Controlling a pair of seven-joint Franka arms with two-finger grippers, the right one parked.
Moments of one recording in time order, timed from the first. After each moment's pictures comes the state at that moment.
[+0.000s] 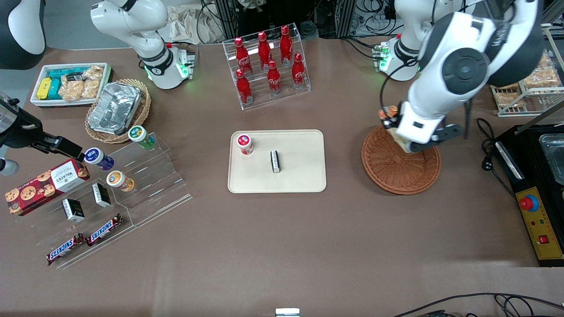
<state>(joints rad) -0.29 0.08 -0.14 -1.73 -0.04 1.53 -0.76</state>
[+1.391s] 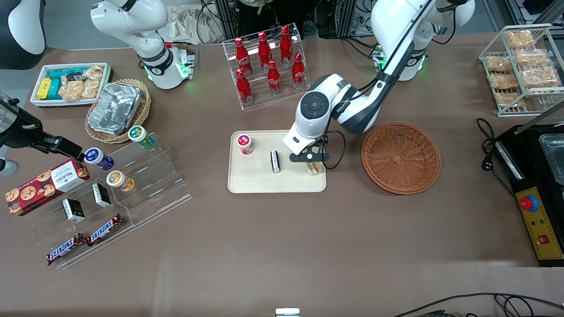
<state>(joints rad) -0.54 0.46 -0.26 -1.86 0.05 2.25 -0.77</state>
